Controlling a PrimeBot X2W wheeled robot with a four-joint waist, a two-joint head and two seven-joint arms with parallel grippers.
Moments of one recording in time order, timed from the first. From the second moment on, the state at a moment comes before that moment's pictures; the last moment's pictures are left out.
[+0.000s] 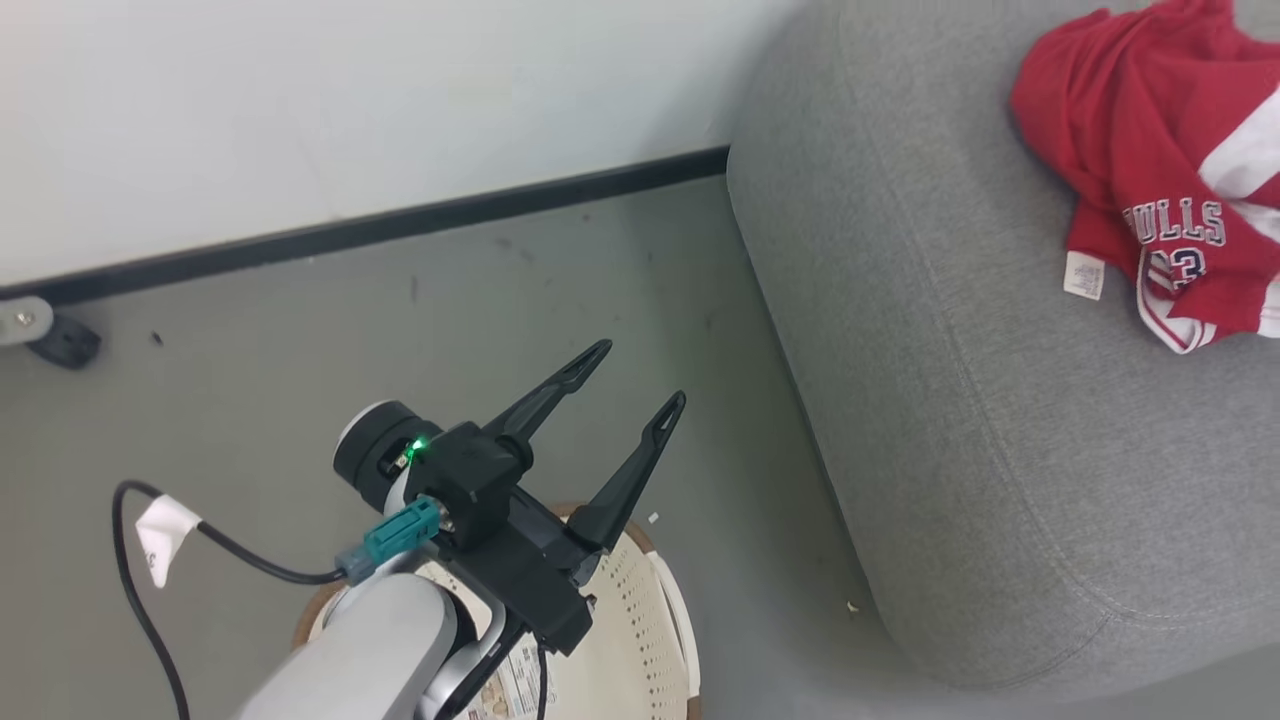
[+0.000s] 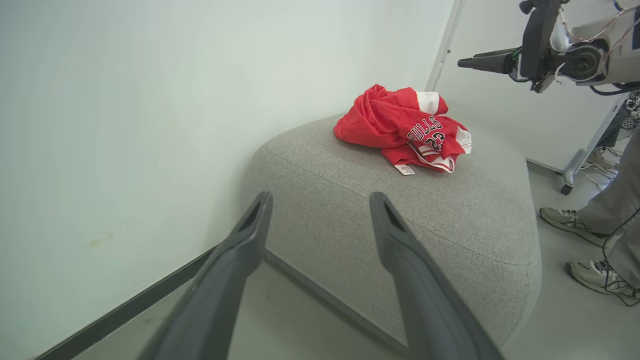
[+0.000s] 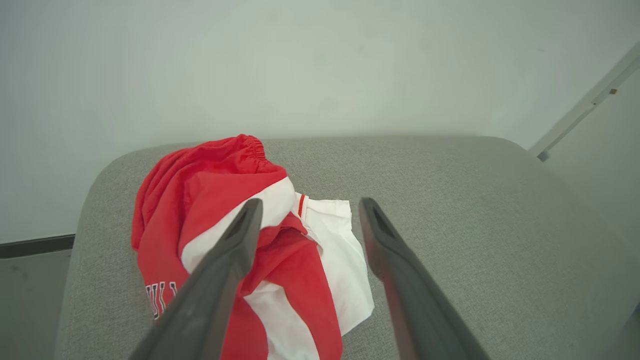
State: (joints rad) left arm -0.62 0.28 -0.74 0.18 -0.54 -0.10 -0.16; right arm -1.17 -0.65 0.70 1.10 0.71 0.10 -0.08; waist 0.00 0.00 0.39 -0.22
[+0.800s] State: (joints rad) left arm -0.37 0.29 -0.58 0.24 -0.64 0.02 -0.23; right arm -0.77 -0.61 0.62 0.81 0.84 0.12 -0.25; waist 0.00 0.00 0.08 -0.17
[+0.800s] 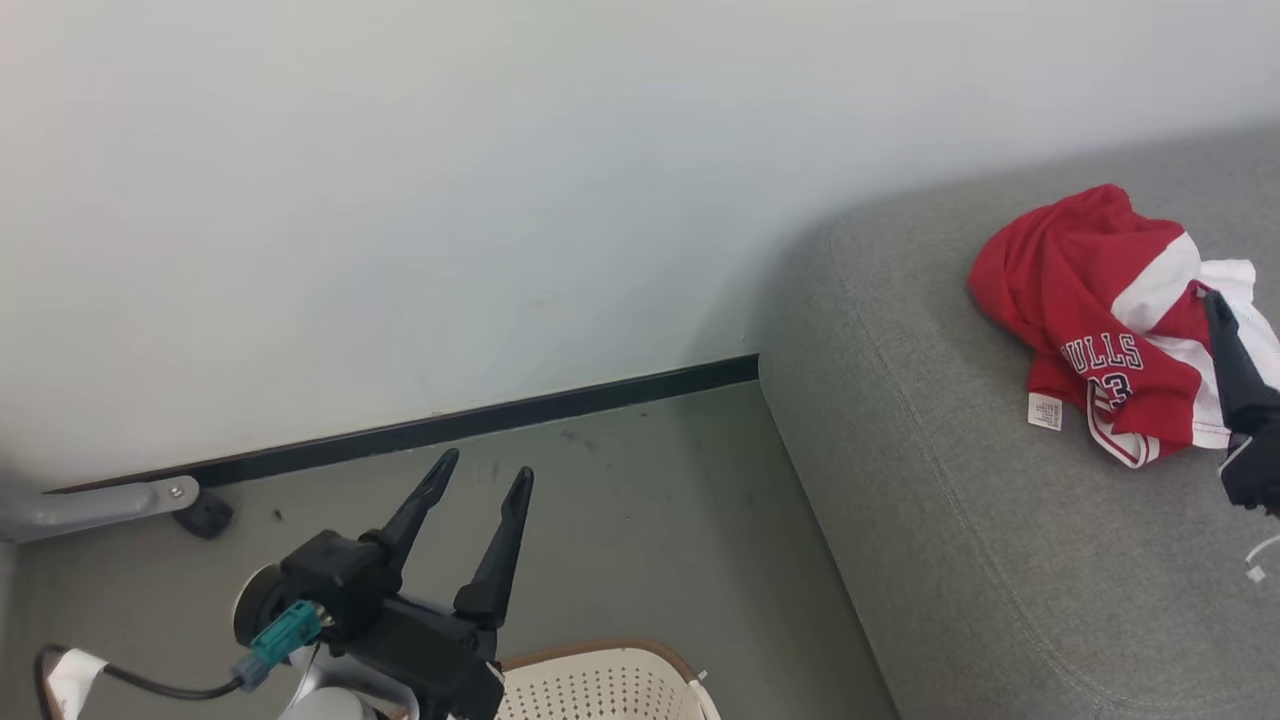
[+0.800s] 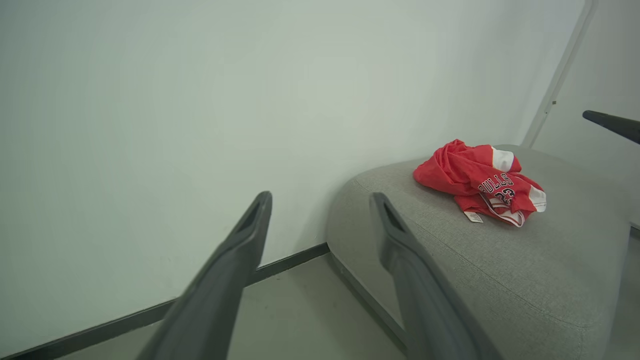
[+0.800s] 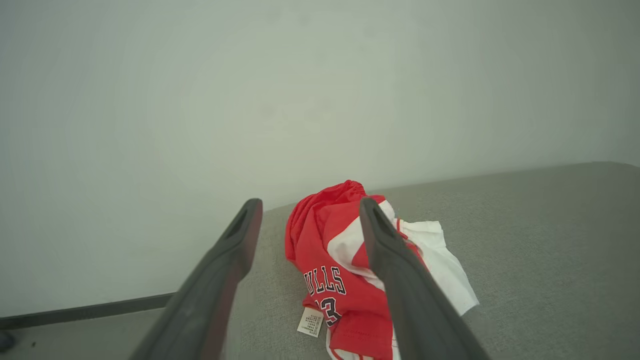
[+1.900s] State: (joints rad) left arm -0.09 0.28 -0.36 0.19 -0.68 0.11 -0.25; right arm -0.16 -0.50 0.45 0.17 0.76 -0.08 -0.25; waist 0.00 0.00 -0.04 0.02
